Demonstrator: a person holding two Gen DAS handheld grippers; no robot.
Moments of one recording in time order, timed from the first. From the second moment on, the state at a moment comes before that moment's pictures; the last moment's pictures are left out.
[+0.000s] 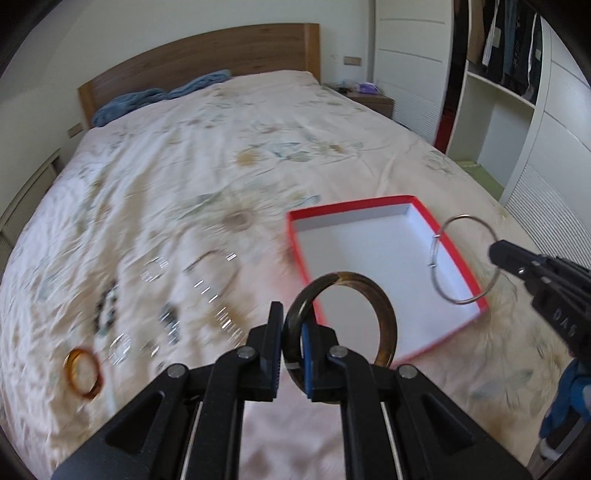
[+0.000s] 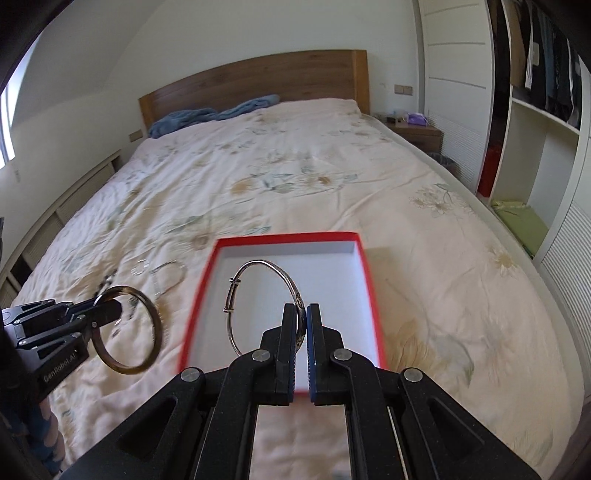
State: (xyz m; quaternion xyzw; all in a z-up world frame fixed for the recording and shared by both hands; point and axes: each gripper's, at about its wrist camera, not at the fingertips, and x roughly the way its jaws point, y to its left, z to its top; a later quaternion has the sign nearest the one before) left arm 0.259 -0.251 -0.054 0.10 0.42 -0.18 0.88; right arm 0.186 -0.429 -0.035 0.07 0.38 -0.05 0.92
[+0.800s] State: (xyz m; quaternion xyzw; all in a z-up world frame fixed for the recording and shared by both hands) left arm 0.369 -0.333 -0.153 0.11 0.50 -0.16 0.84; right arm 0.327 -0.475 -0.144 0.04 0.49 -0.08 0.87
